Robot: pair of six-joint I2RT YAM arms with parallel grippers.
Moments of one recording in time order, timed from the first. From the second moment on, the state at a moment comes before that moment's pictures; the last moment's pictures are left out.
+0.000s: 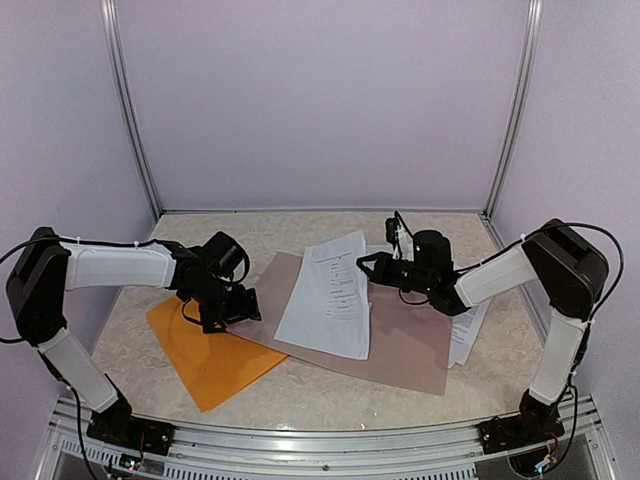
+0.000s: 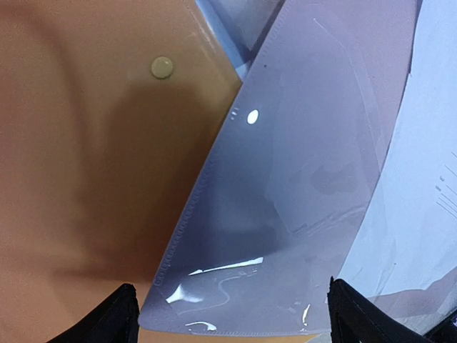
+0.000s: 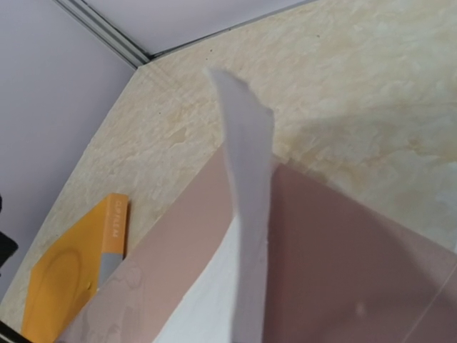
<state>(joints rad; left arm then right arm) -0.64 1.62 0.98 -0.58 0.02 -0.87 0.62 1.85 0.84 0.76 -0.24 0.65</state>
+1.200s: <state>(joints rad) -0.68 1.68 1.01 -0.53 0.06 -0.90 0.63 1.90 0.91 0.63 -0.16 0.55</state>
